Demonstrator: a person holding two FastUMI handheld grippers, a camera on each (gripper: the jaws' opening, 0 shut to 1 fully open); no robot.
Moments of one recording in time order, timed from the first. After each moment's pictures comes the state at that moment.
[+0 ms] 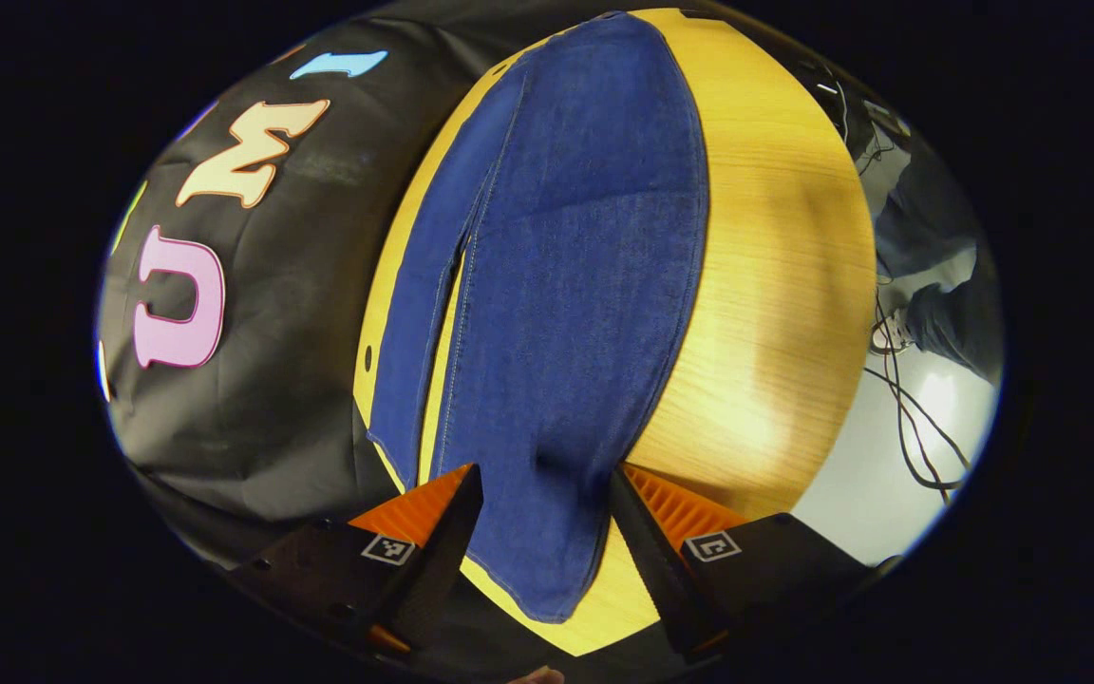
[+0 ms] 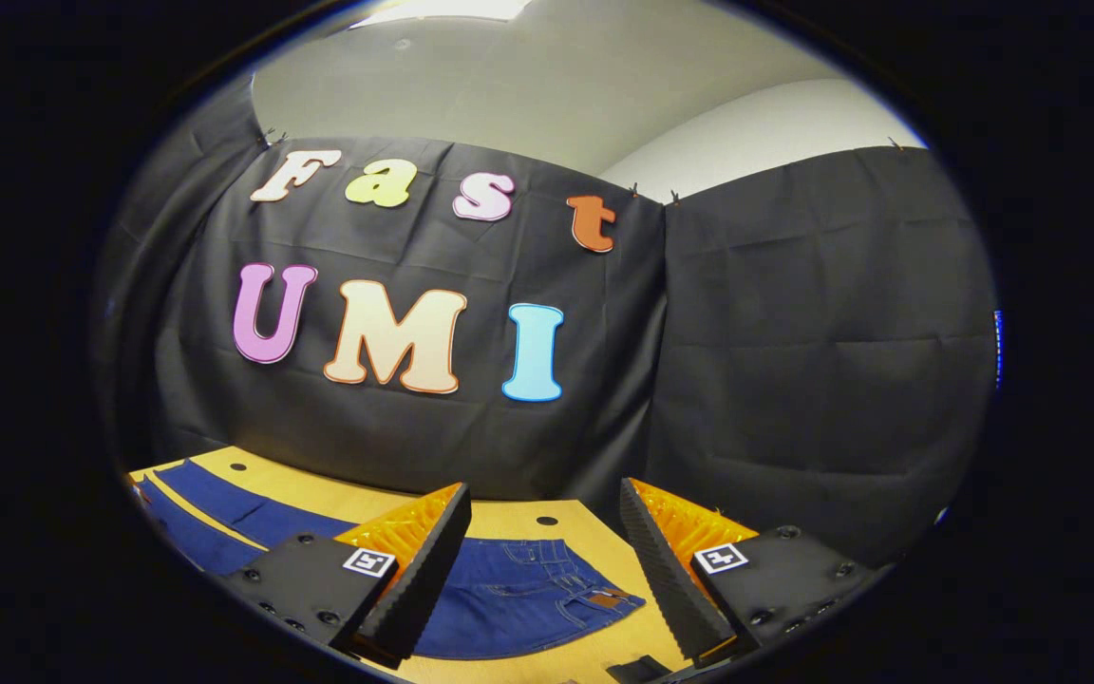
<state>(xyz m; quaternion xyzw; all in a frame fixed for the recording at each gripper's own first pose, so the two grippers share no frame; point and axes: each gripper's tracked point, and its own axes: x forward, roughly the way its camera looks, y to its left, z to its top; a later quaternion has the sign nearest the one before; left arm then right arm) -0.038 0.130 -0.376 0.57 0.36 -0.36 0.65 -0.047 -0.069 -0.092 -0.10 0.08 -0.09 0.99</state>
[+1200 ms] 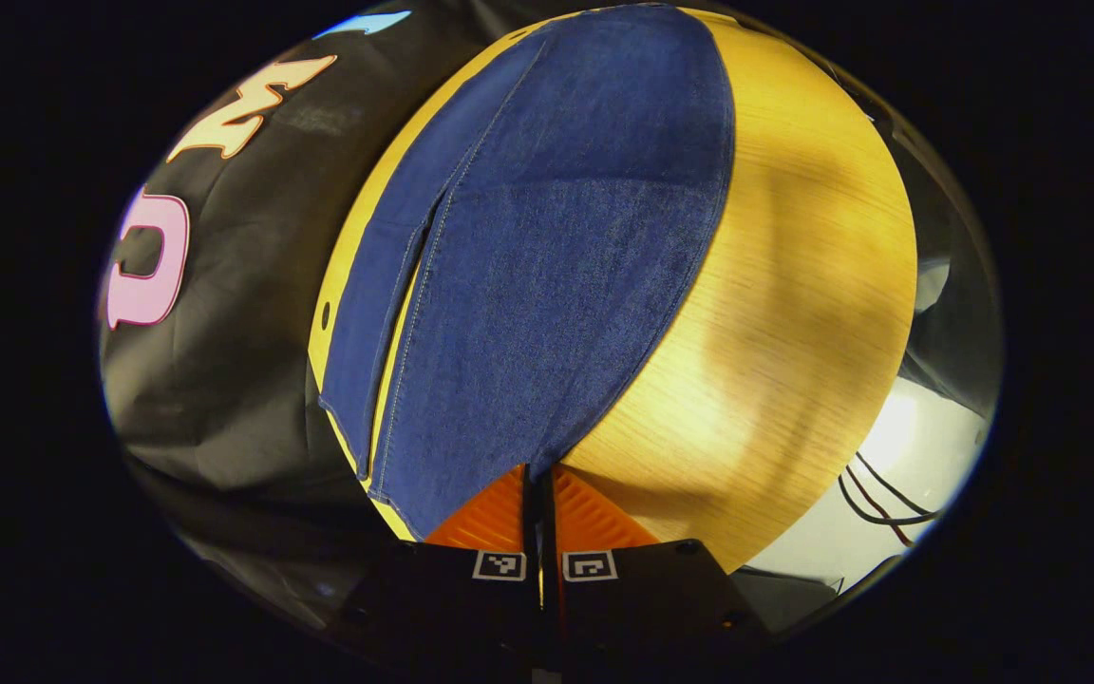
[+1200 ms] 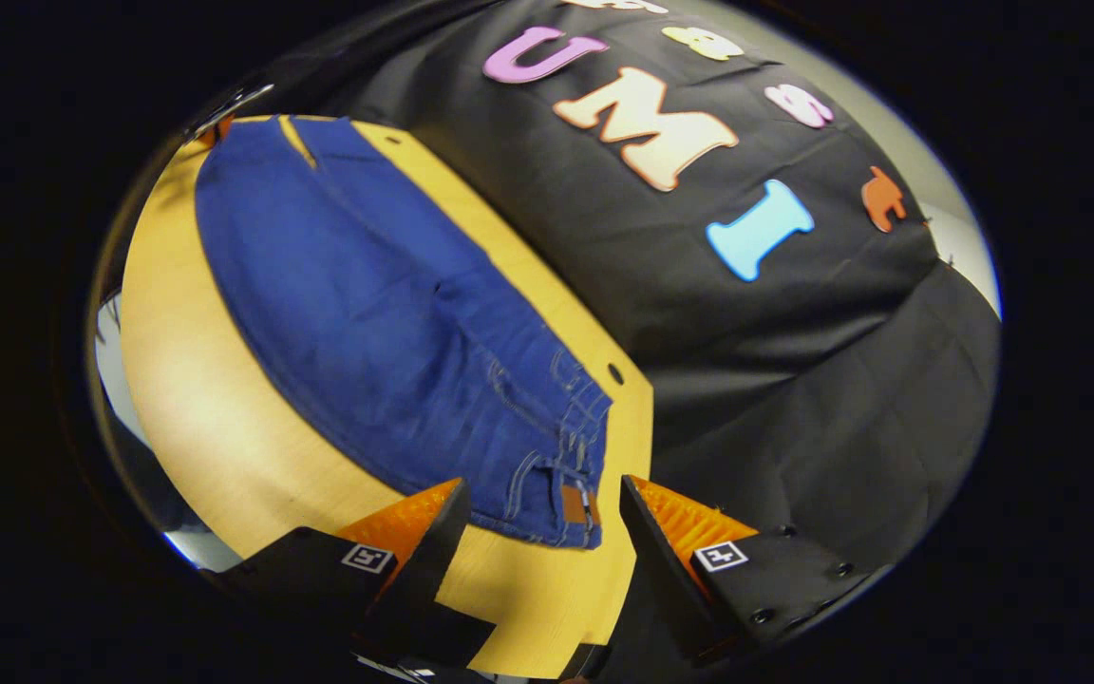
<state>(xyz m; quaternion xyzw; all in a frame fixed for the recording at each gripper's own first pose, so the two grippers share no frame) -0.046 0.128 -0.394 0.52 0.45 -0.33 0.64 -0.057 -0.147 -0.349 -0.45 0.35 0.17 0.80</state>
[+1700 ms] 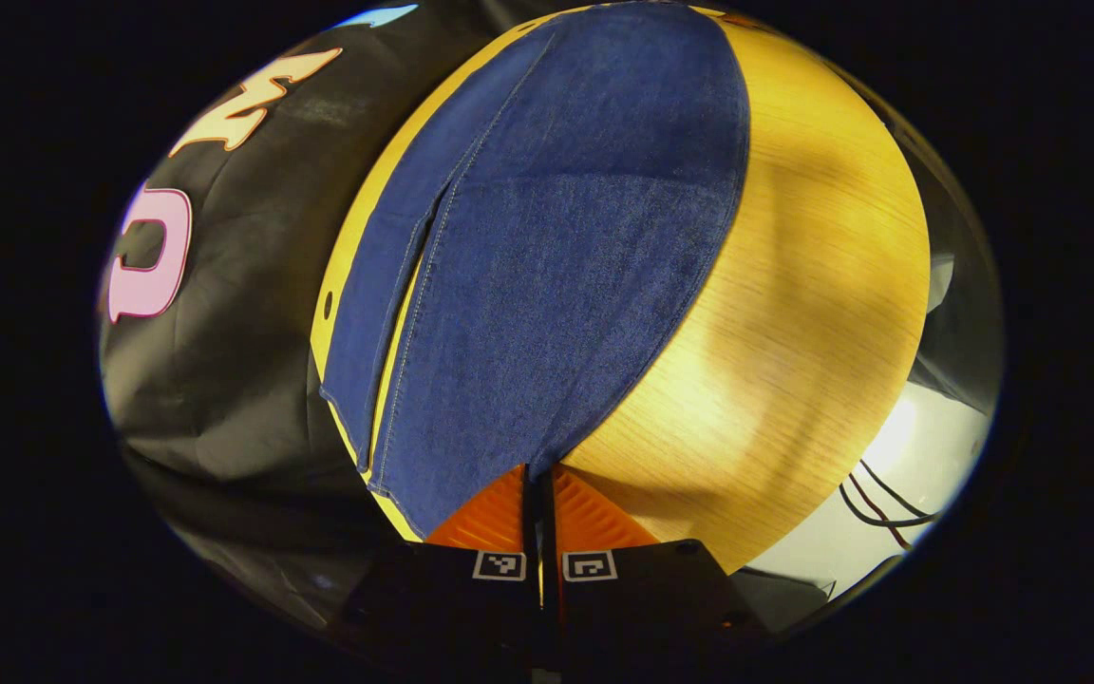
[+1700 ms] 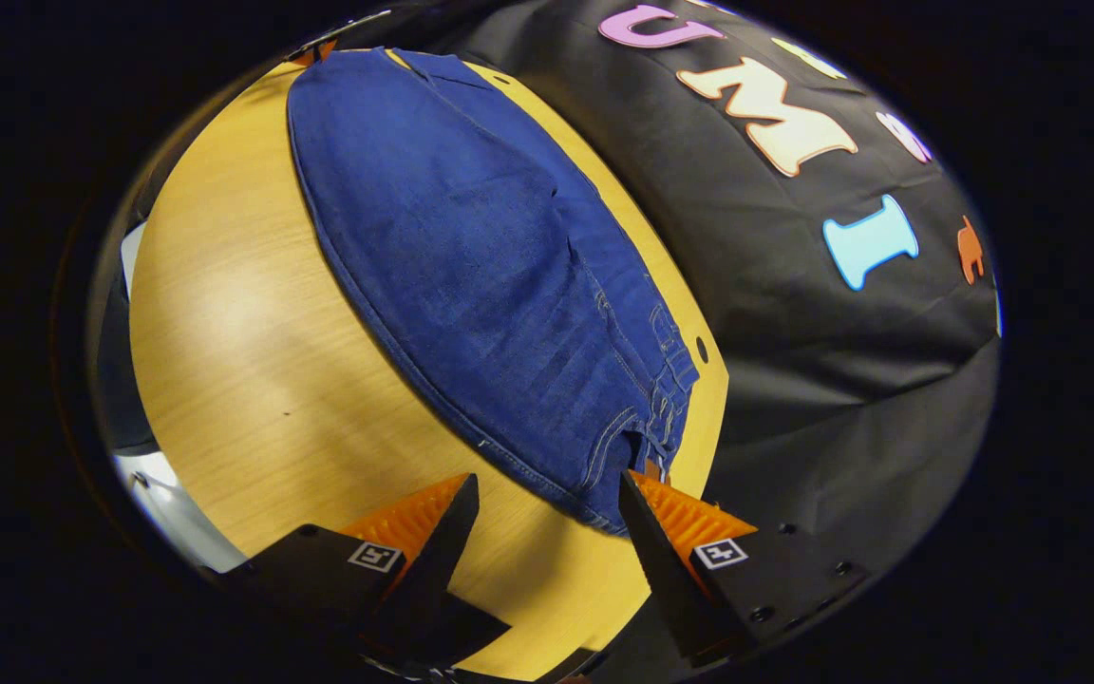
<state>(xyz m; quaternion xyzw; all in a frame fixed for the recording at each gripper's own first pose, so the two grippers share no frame) -0.042 0.129 -0.396 0.53 0.46 -0.32 0.64 -0.067 -0.160 -0.417 -0.51 0.40 0.26 0.72</state>
